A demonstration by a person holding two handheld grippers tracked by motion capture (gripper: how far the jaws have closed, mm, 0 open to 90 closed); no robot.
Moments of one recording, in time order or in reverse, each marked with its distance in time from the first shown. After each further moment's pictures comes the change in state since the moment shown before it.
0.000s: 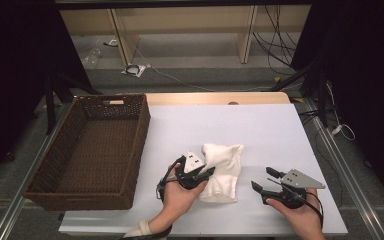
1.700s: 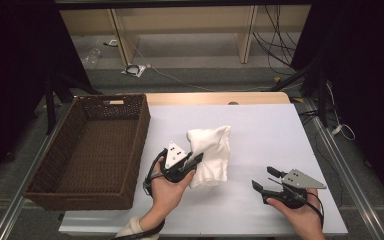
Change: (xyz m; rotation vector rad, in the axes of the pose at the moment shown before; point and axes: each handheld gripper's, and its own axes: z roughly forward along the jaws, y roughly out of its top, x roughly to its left) left arm 0.020 0.016 -0.034 -0.170 0.086 -0.050; right arm 0.000 0.001 -0.001 -0.011 -0.010 0.004
